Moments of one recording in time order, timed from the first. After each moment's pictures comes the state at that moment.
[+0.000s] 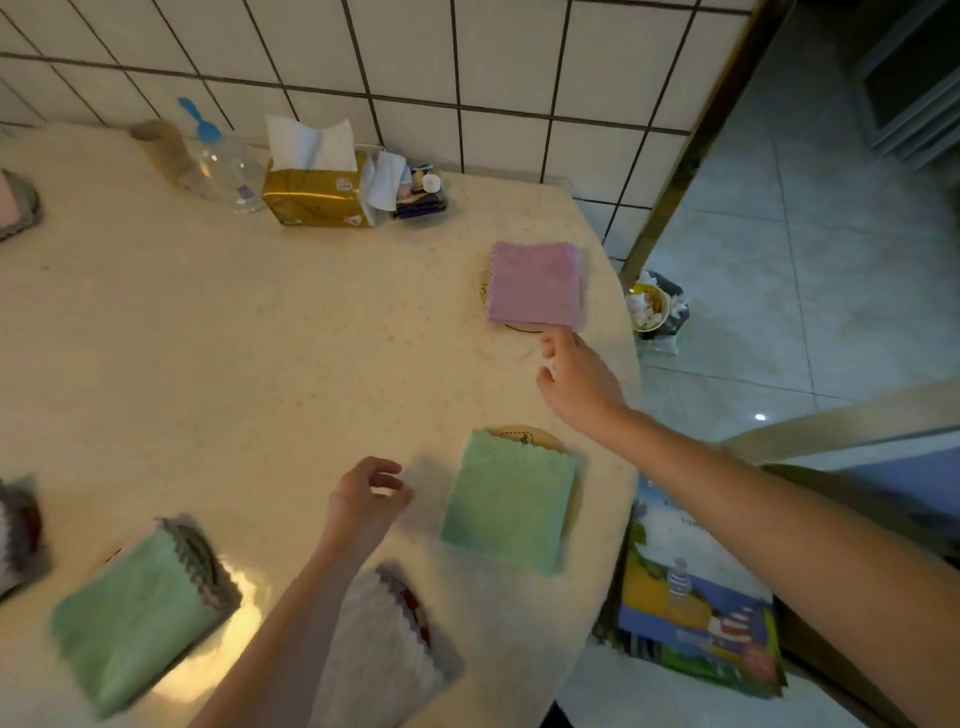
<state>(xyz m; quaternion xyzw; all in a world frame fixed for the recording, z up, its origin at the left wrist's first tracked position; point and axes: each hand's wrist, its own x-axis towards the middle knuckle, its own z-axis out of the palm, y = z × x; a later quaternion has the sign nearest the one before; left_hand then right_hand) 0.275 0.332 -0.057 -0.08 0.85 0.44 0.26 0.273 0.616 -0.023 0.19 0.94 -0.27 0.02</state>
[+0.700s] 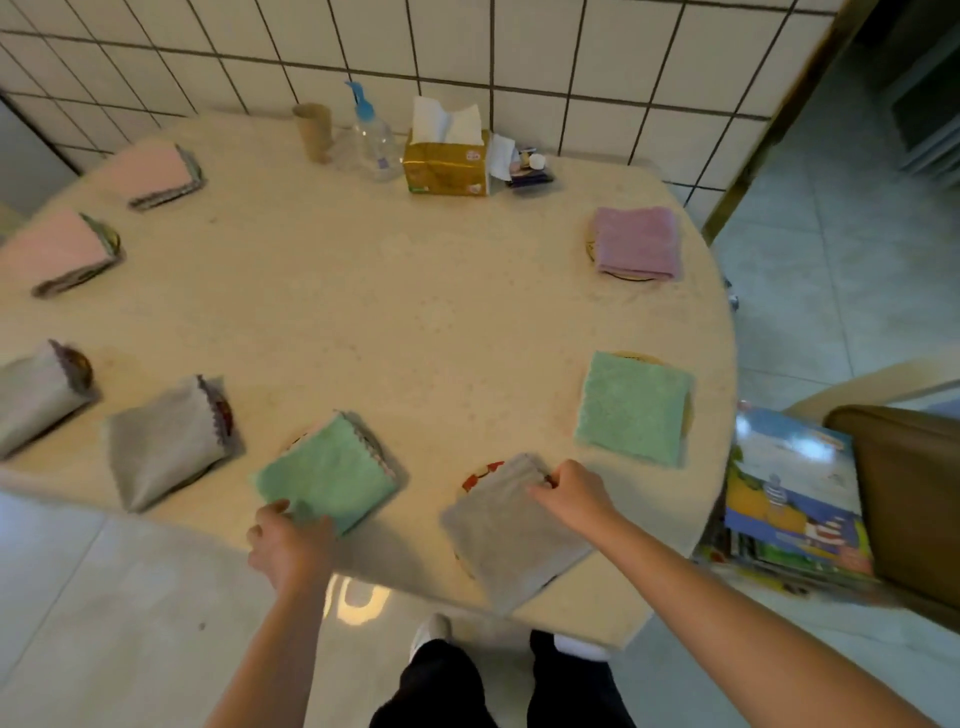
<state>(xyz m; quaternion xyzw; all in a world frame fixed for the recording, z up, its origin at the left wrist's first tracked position) 0.347 0.068 -0.057 -0.35 0.87 0.33 0.09 0.414 0.362 -0.062 0.33 0.85 -0.34 0.24</state>
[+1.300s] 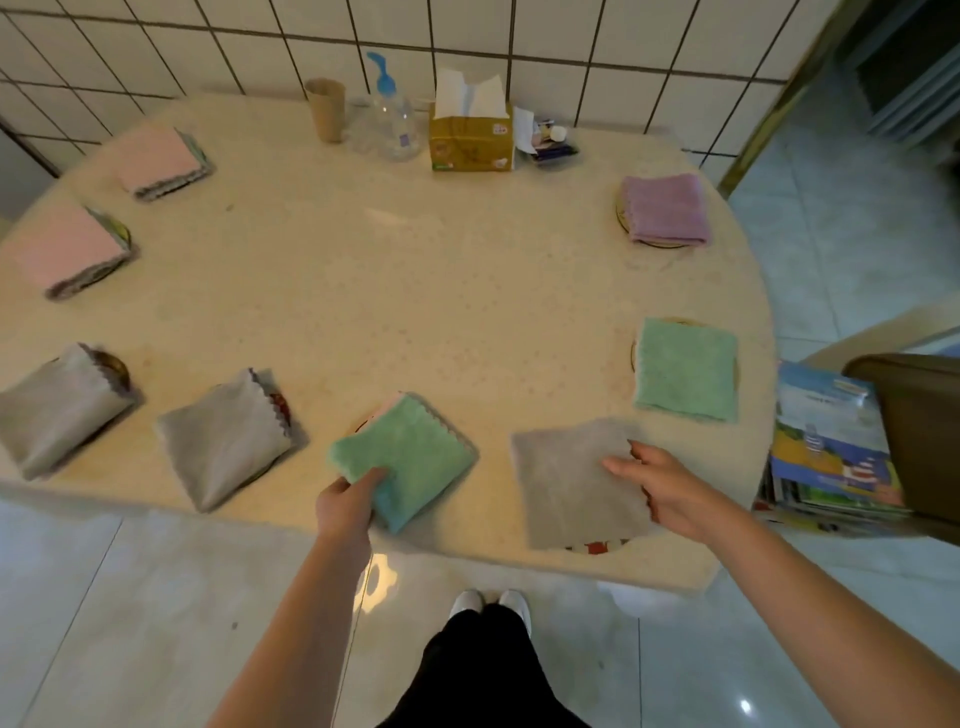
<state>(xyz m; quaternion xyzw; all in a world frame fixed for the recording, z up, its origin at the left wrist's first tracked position) 0.300 0.009 -0.053 -0.36 0.65 0.62 0.24 0.439 0.328 -0.036 0.41 0.54 -0.71 0.17</state>
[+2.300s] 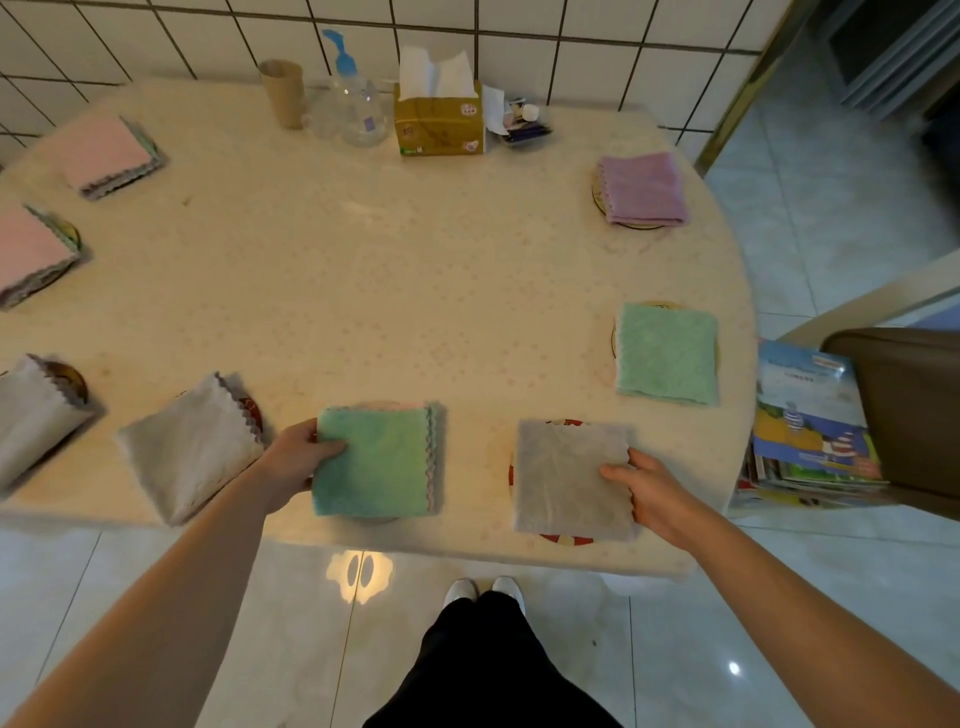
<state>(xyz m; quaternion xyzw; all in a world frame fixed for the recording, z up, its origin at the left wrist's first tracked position) 0.213 -0.014 -0.054 -0.10 0.75 0.50 0.42 0.455 0.326 -0.059 0.49 0.52 -0.69 0.12</state>
